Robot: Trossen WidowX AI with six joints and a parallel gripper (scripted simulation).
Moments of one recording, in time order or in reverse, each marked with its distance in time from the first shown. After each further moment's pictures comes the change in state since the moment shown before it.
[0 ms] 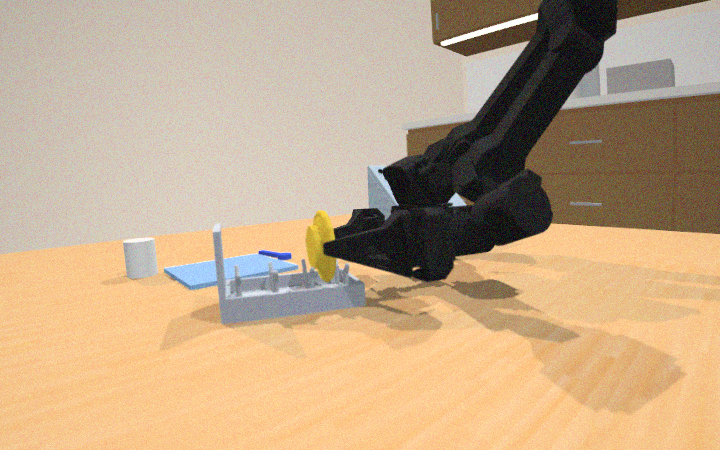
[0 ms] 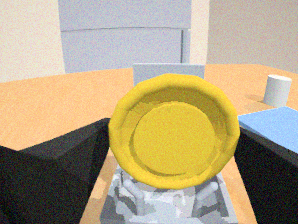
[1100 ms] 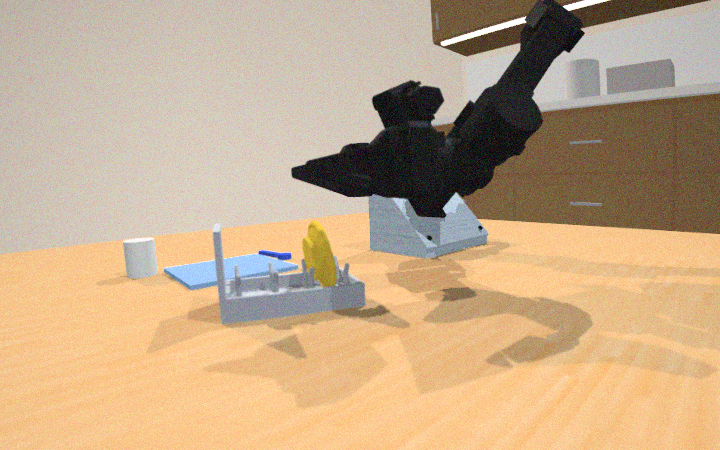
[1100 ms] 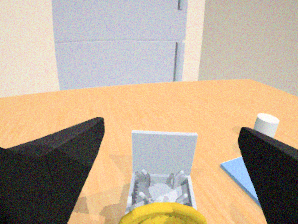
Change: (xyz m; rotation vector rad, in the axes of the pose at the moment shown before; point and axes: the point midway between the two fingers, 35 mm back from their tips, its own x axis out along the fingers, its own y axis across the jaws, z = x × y) arm 0.012 0.010 0.074 -0.040 0.008 -0.033
